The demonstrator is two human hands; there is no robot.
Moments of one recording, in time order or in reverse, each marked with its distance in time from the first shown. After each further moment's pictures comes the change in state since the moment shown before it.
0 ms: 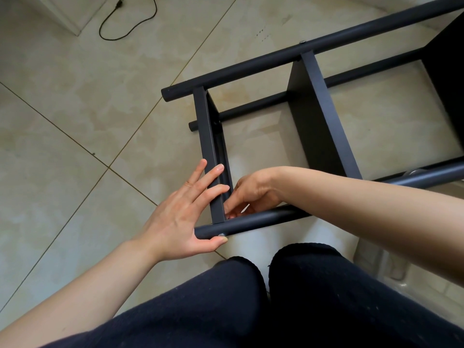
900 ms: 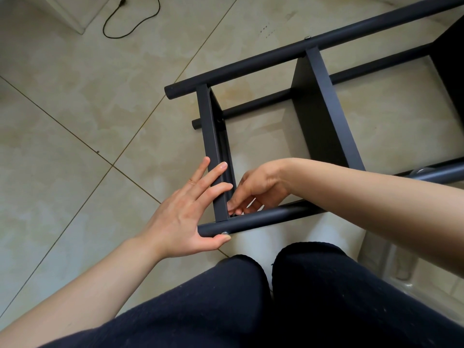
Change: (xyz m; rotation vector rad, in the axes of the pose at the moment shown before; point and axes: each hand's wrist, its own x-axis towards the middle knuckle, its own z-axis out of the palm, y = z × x) left_hand 0.001 0.003 -0.002 -0.014 -0.010 -0.019; right_hand -0.005 -0.004 -0.013 -0.045 -0.065 0.058
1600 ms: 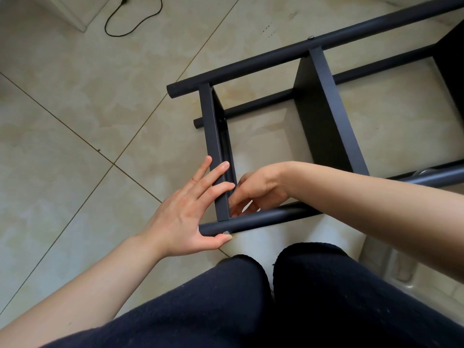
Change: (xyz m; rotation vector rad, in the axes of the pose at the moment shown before) left_hand 0.001 -0.002 0.001 0.005 0.000 0.012; right_hand 0.004 0.002 0.007 0.013 0.030 -0.088
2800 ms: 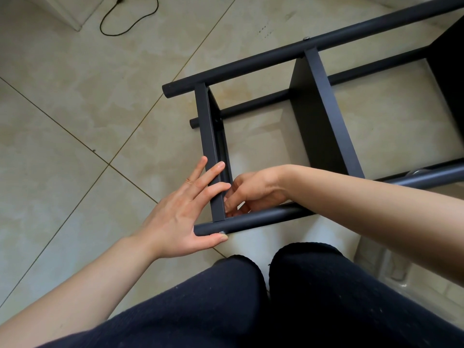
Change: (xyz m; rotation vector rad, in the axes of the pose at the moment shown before) left_hand -0.001 0.000 -0.002 -0.028 -0.026 0.001; right_hand -0.003 0.005 0.004 0.020 -0.001 -0.112
